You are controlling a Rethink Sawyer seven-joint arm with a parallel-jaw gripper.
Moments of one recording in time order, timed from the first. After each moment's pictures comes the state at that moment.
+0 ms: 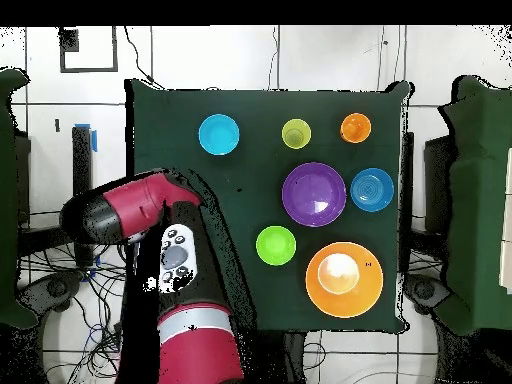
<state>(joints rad) 0.08 -0.64 0.16 1.54 -0.27 0.62 1.99</state>
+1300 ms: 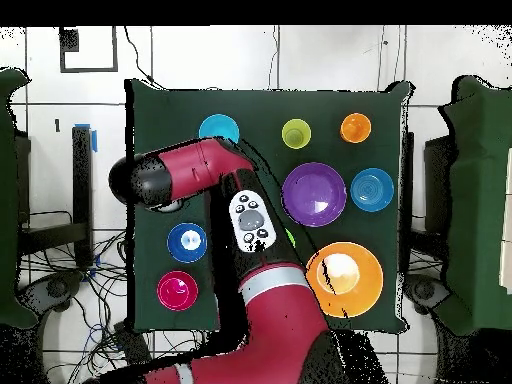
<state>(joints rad) -0.16 -0.59 0.36 1.45 -0.35 0.75 1.94</state>
